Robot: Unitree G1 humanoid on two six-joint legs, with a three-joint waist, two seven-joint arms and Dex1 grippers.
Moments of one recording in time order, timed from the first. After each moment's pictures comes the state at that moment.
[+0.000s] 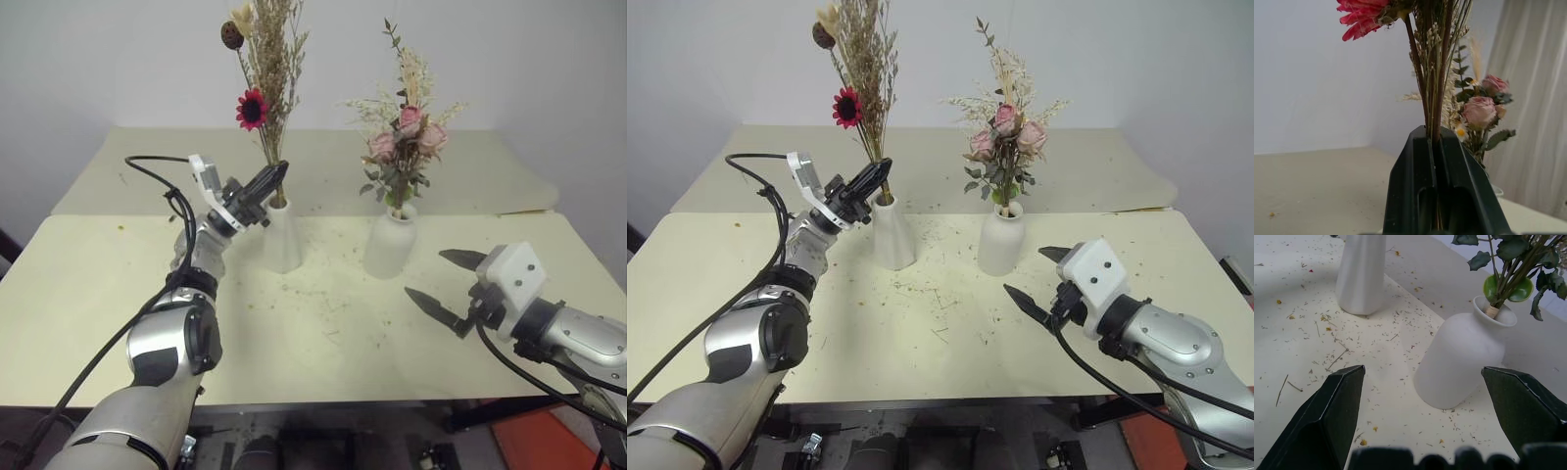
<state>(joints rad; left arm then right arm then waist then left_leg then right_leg) -1.15 0.28 0.44 1.23 -0.44 -0.18 -1.30 -0.05 -0.76 -0.24 -0.72 0.43 0.62 0.59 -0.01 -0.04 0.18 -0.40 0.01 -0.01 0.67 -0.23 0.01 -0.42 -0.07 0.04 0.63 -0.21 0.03</state>
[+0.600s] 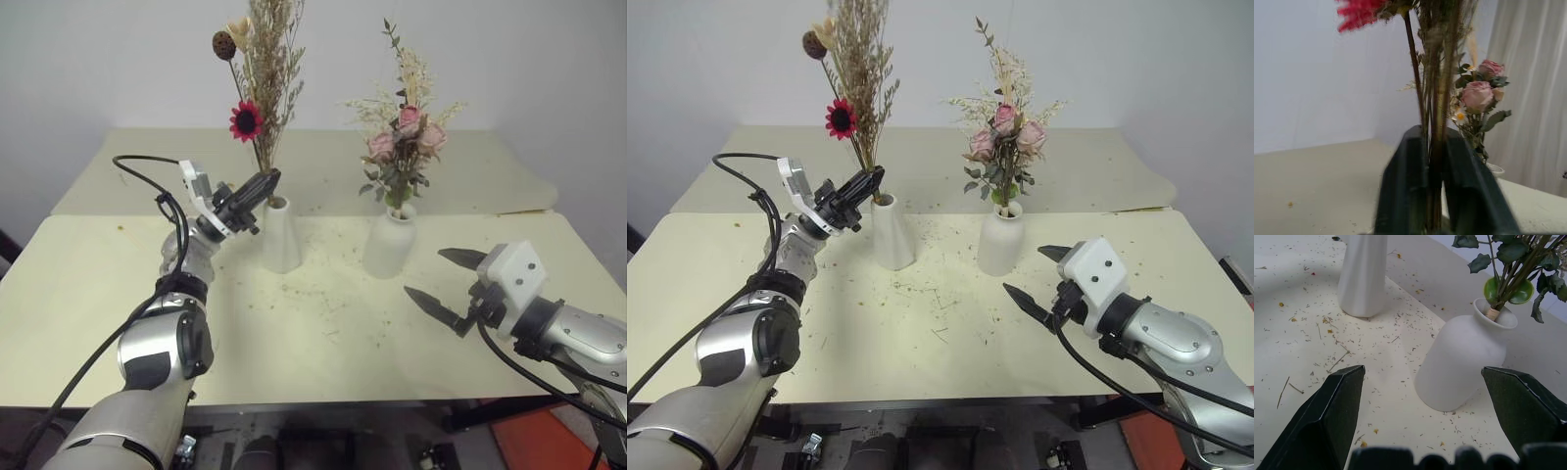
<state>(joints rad) -1.10 0.33 0.41 1.19 -0.42 -0.21 -1.38 -0.06 -0.76 -0.24 -0.71 0.43 0.61 0.61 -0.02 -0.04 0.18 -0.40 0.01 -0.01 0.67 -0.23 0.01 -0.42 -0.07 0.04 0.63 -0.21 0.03</state>
